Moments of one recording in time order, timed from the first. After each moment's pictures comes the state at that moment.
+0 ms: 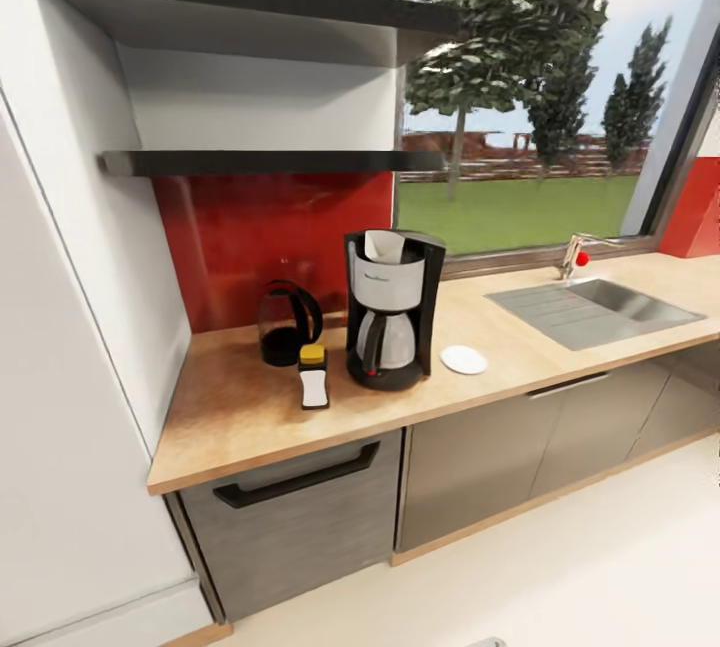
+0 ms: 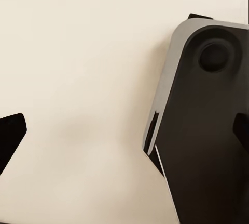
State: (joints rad) left arm 0.04 0.09 -0.14 -0.09 0.36 -0.13 0.13; right arm -0.44 0.08 0.19 -0.02 0.01 0.06 -0.02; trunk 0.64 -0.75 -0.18
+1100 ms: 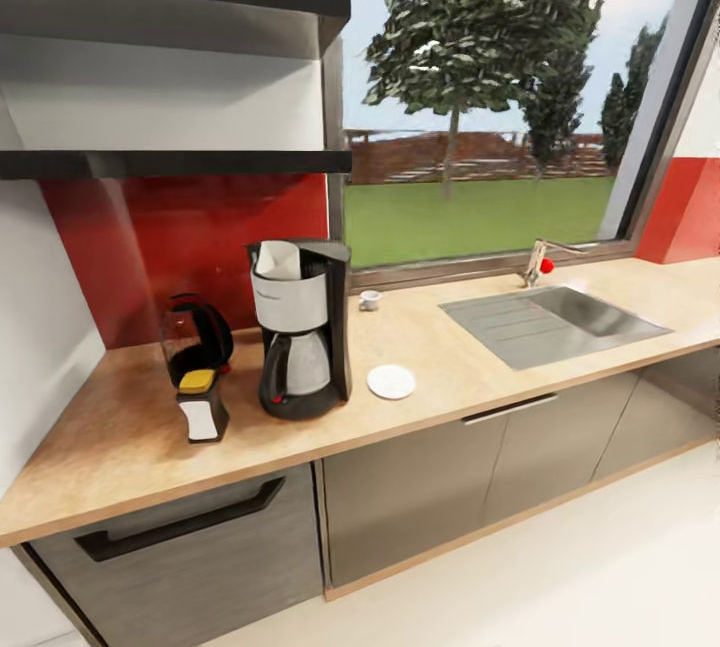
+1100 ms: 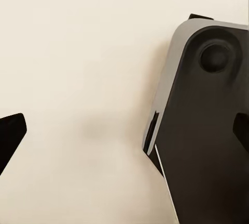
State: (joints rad) left arm 0.04 0.09 -0.14 -0.09 0.36 -0.13 0.13; right arm -0.42 0.07 0.19 -0.02 0.02 0.06 -0.02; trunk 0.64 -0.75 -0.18
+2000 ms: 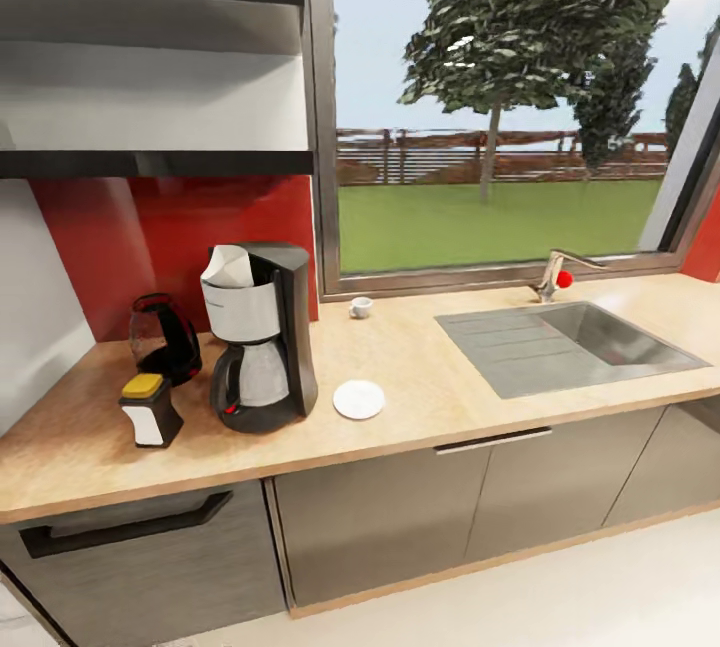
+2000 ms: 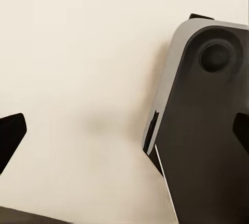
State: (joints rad) left arm 0.04 0.09 -0.14 -0.08 0.37 -0.13 0.13; right arm -0.42 0.06 0.19 -0.02 0.02 0.05 -0.02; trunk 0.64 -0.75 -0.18
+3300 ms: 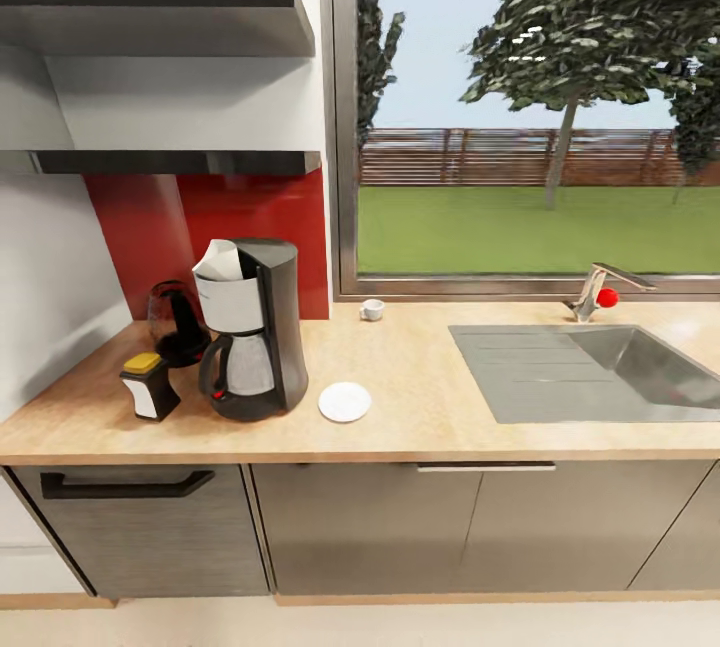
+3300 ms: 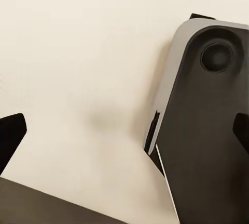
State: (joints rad) left arm 0.04 0.09 -0.14 -0.08 0.36 -0.13 0.14; right arm -0.42 0.04 0.19 -0.03 0.01 0.05 -0.01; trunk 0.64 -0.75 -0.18
